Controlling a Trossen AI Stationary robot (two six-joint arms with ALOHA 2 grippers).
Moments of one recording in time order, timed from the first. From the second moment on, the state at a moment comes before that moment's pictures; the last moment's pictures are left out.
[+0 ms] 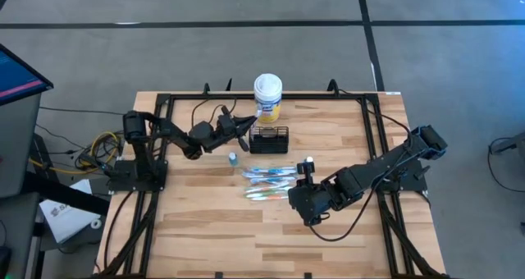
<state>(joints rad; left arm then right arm) 0.30 1.86 0.50 1.58 -0.20 0.04 0.49 1.64 1.43 -0.93 0.45 0.18</state>
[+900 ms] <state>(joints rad) 0.29 1.95 0.54 1.57 -0.21 0.04 0.49 1.64 1.43 -0.93 0.45 0.17</state>
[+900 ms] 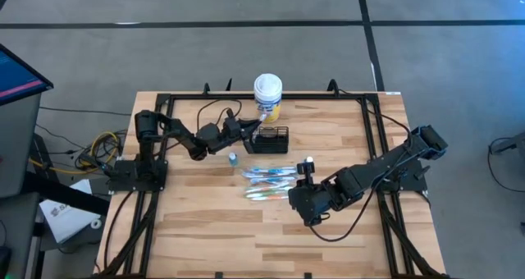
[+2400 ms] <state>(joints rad) 0.14 1.41 0.40 1.09 -0.20 0.02 0.49 1.64 1.43 -0.90 0.45 0.17</state>
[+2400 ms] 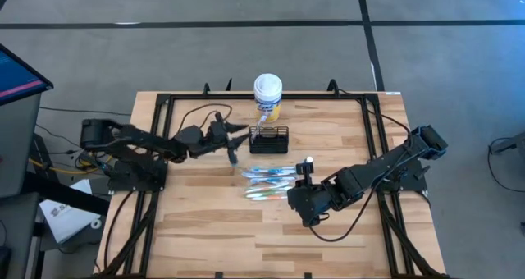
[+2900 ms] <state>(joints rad) -0.11 1.34 0.40 0.91 -0.20 0.02 0.46 1.80 1.43 -0.94 0.44 0.23</state>
